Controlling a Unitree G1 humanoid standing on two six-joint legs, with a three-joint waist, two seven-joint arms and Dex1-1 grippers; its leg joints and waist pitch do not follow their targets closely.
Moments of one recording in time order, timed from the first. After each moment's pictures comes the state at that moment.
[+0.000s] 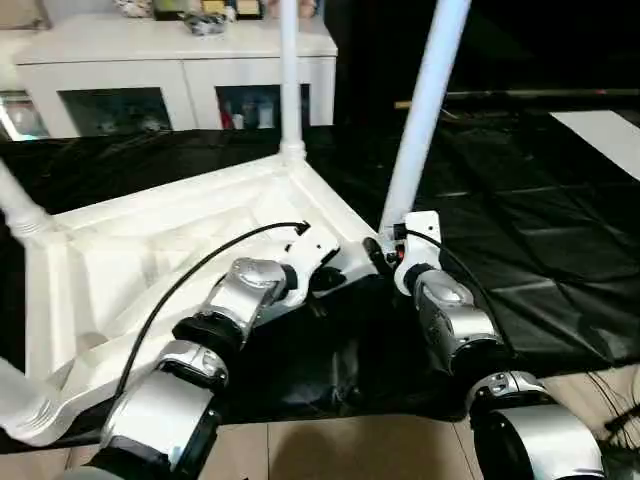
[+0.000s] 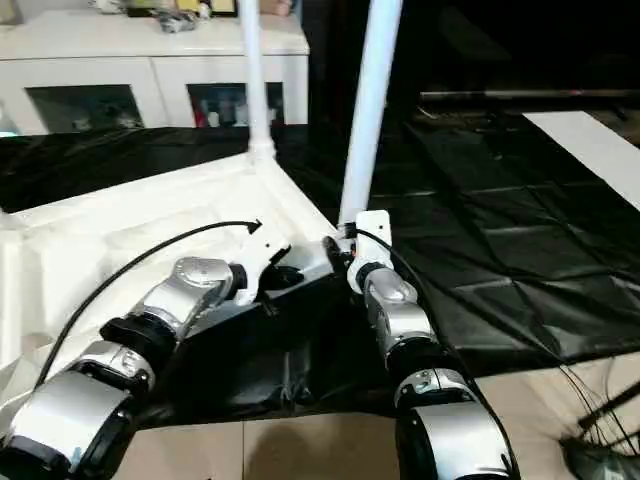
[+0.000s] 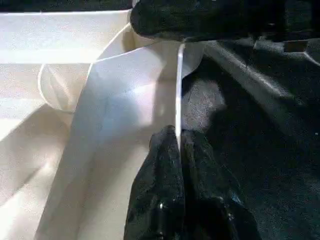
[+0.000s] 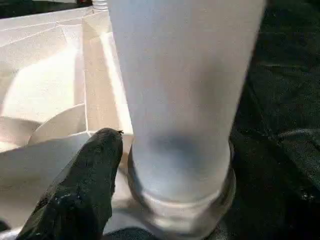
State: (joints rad) left arm -0.80 0.11 -0.21 1.02 0.09 0.09 -0.73; right arm -0.70 -0.03 -0.07 1.01 0.06 -0.05 0.23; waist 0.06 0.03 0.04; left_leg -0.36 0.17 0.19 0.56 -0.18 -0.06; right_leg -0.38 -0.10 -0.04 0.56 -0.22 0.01
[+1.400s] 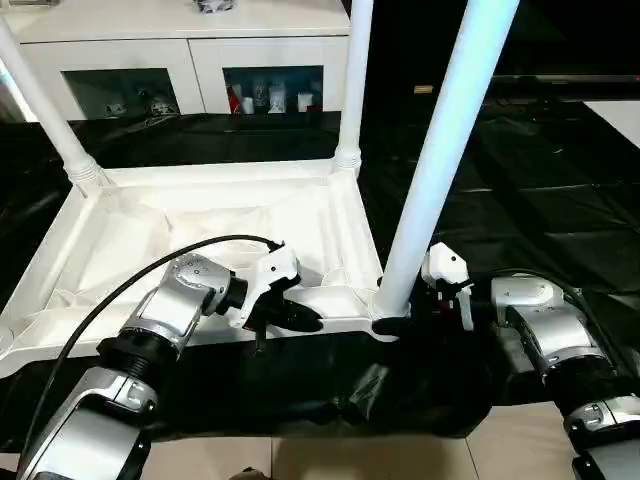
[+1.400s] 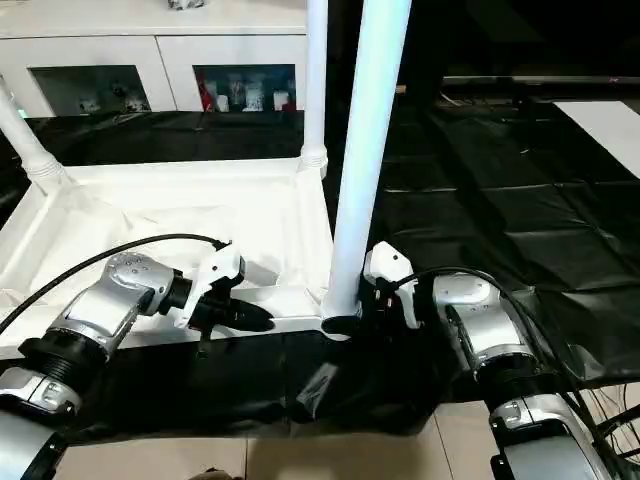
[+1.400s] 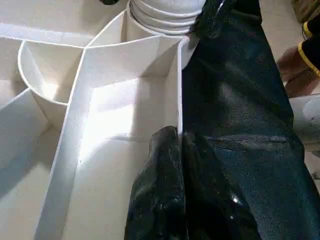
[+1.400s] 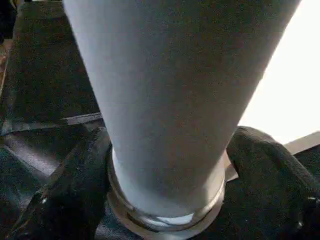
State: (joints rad) left arm -0.62 0.37 -0.30 0.60 -0.01 0.21 -1.35; right arm -0.53 -0.42 0.17 0.67 0.10 -0.07 1.27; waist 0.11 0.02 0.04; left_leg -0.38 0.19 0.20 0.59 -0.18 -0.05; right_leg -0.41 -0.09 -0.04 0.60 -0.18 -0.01
